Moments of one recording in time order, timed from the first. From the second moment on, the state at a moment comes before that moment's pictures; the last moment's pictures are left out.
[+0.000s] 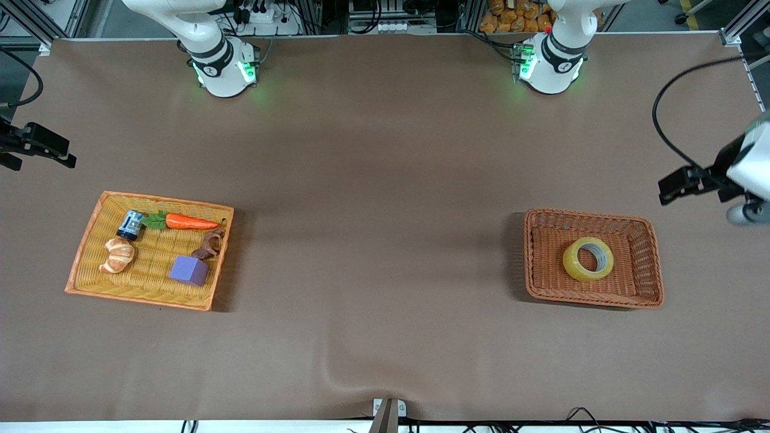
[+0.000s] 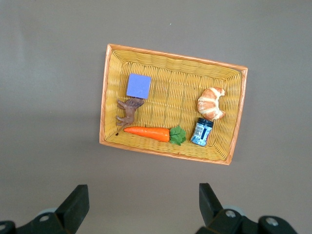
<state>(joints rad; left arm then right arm) 0.20 0.15 -0.32 -1.37 0.12 1.54 -0.14 0.05 0.01 -0.15 -1.54 0.01 1.54 -0.13</state>
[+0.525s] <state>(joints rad) 0.31 -0.01 -0.32 -1.63 0.03 1.70 -0.14 0.05 0.01 -0.15 -1.54 0.01 1.54 -0.13</state>
